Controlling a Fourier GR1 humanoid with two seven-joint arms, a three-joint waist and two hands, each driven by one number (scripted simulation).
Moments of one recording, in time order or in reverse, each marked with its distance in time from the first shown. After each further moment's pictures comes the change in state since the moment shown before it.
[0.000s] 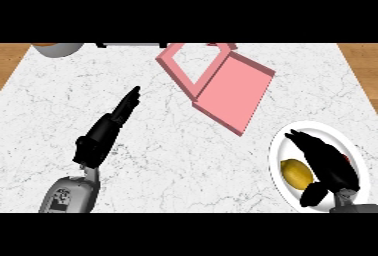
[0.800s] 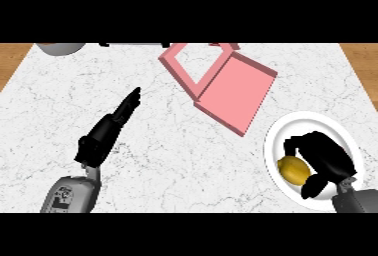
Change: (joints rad) left arm -0.003 -0.004 0.011 0.031 -0.010 -0.017 -0.027; right arm -0.090 -0.073 0.048 0.097 0.065 -0.120 -0.331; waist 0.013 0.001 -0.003
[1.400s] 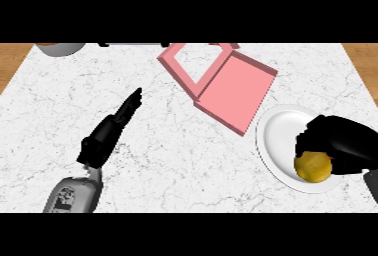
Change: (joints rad) left arm 0.005 -0.011 -0.005 0.000 -0.010 0.011 -0.002; right arm -0.135 -0.202 -0.006 -0.057 -0.277 -0.016 -0.726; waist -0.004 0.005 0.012
